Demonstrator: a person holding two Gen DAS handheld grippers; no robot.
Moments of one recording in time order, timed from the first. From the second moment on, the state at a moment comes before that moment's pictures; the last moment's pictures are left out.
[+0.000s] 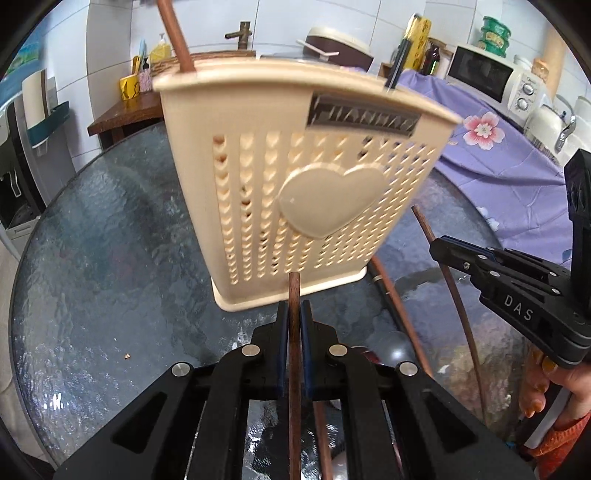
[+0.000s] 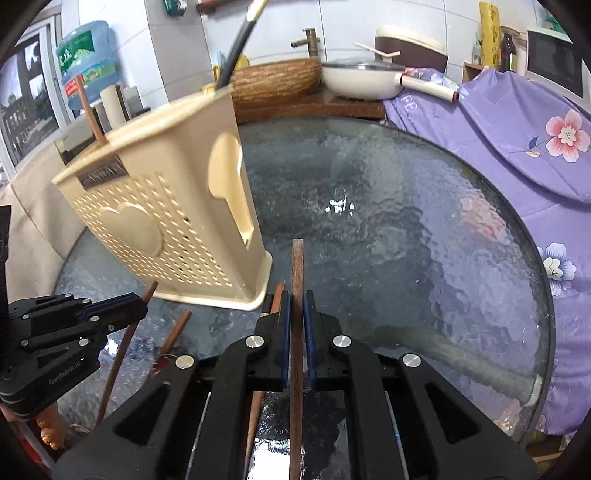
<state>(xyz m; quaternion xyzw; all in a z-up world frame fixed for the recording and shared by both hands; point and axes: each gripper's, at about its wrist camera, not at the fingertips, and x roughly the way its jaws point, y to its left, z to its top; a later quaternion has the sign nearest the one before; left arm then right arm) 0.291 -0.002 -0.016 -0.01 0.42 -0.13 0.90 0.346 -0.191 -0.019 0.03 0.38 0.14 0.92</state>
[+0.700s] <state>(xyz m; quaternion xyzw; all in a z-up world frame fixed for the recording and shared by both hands) 0.242 0.003 0.074 -0.03 0.31 -0.16 0.94 0.274 -0.209 0.070 0.03 0.26 0.19 0.95</state>
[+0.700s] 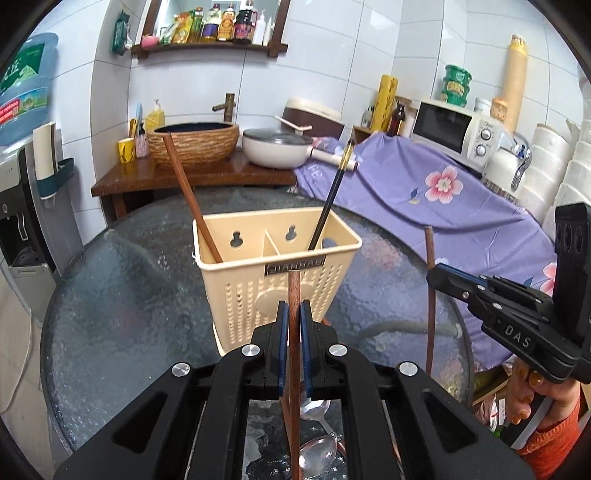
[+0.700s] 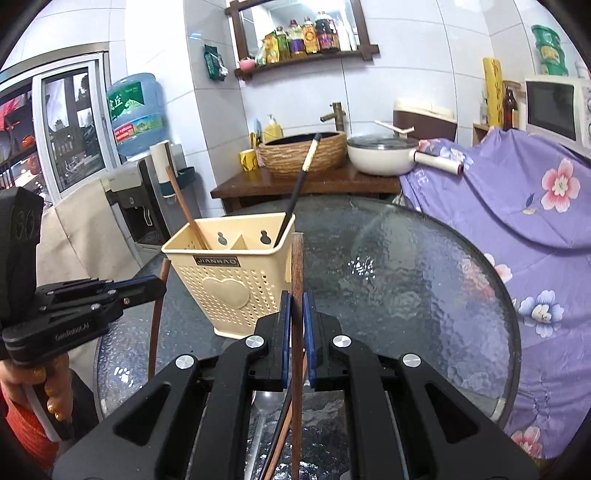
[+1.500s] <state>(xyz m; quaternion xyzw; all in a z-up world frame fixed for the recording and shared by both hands) 0.214 0.012 0.120 -0.03 0.26 -0.18 0.95 0.243 -0.213 0.111 0.02 0.23 0.22 0.95</state>
